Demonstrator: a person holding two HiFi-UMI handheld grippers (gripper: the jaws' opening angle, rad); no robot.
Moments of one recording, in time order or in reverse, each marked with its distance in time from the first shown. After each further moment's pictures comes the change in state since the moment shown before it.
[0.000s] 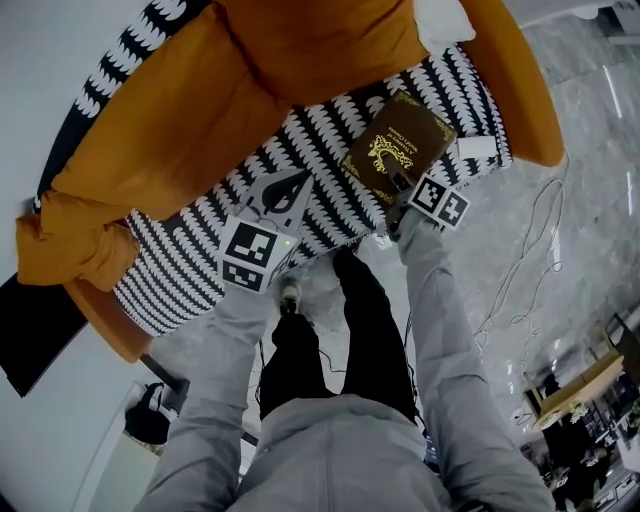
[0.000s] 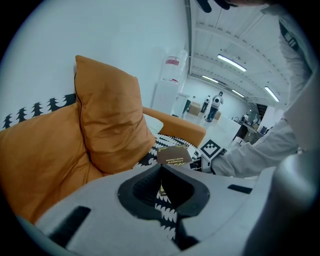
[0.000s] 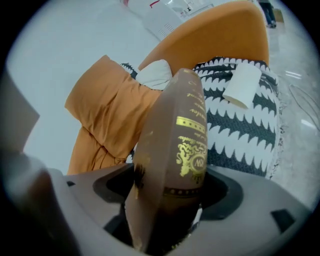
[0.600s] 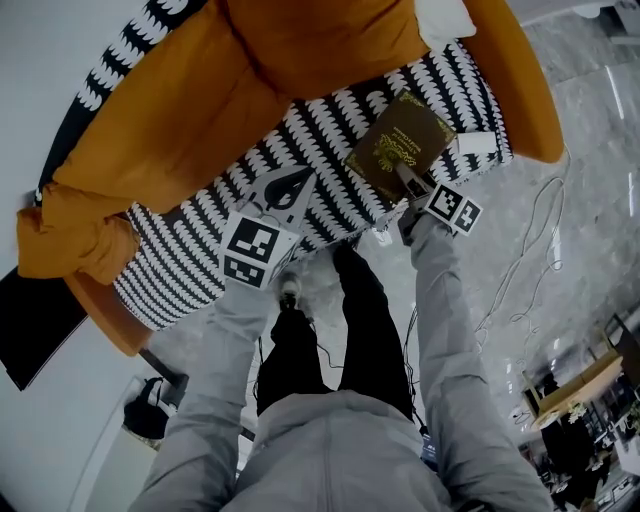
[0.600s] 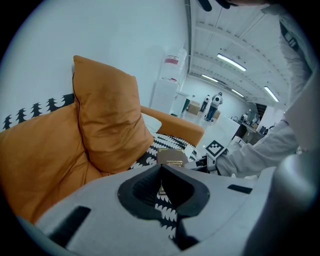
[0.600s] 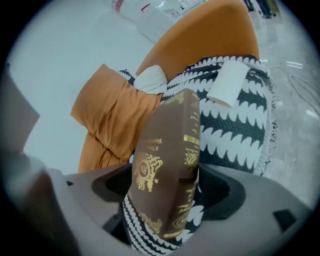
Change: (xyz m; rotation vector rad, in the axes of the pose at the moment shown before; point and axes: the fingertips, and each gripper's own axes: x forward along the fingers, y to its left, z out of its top) left arm -0.007 -0.014 0.004 0.007 0.011 -0.008; right arm -0.029 -0.017 -0.001 0.038 -0.002 0.082
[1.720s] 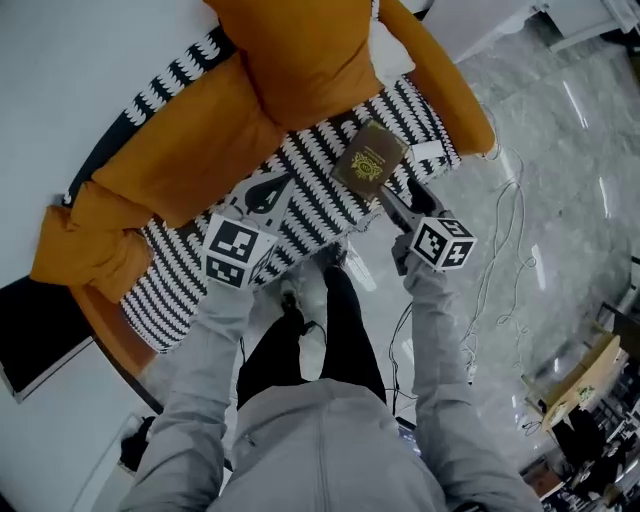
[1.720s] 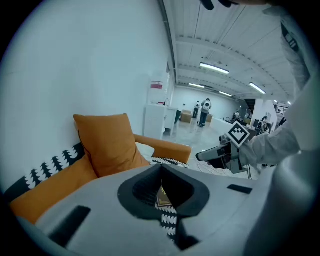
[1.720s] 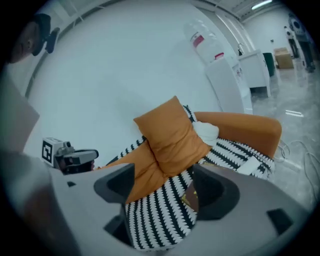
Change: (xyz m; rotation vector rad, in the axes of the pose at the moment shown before) left arm -0.139 -0.039 0.105 0.143 -0.133 -0.002; right arm -0.192 0.207 0.030 -0.474 -0.208 0.134
